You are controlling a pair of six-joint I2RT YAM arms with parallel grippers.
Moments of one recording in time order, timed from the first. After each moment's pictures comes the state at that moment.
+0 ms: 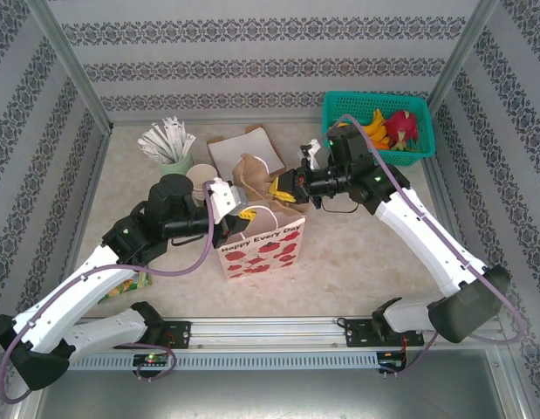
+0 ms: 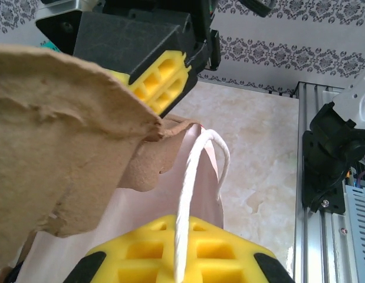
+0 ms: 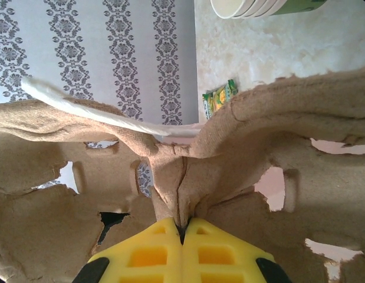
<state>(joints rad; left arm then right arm) -0.69 0.97 1.07 -0.50 0.43 0.23 0.52 1.34 1.36 -0.66 -0.84 1.08</state>
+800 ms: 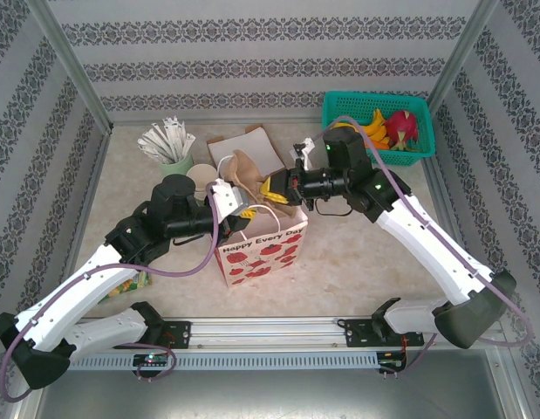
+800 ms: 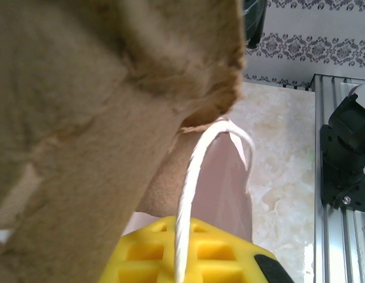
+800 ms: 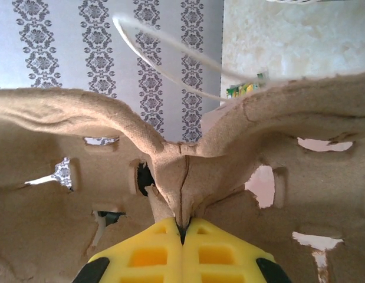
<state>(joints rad) -0.69 0.99 1.06 -0.47 0.40 0.27 0.60 1.30 1.39 -0.59 -0.79 1.16</state>
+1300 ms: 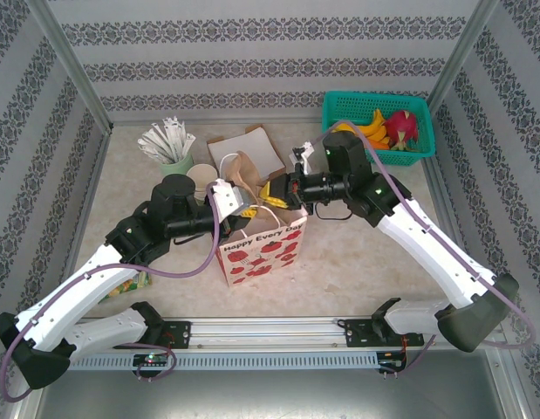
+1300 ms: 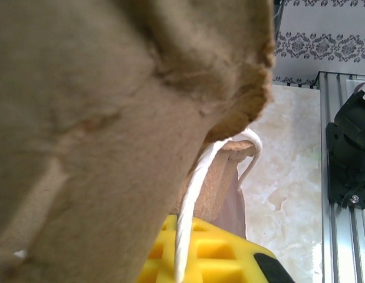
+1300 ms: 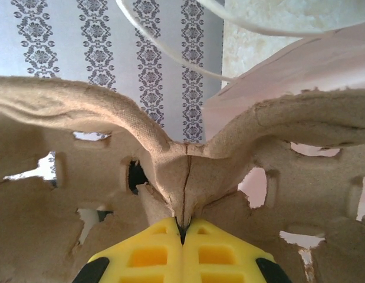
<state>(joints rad) -0.69 0.99 1.06 -0.47 0.39 0.29 0.62 1.27 1.33 -0.56 -0.79 1.18</state>
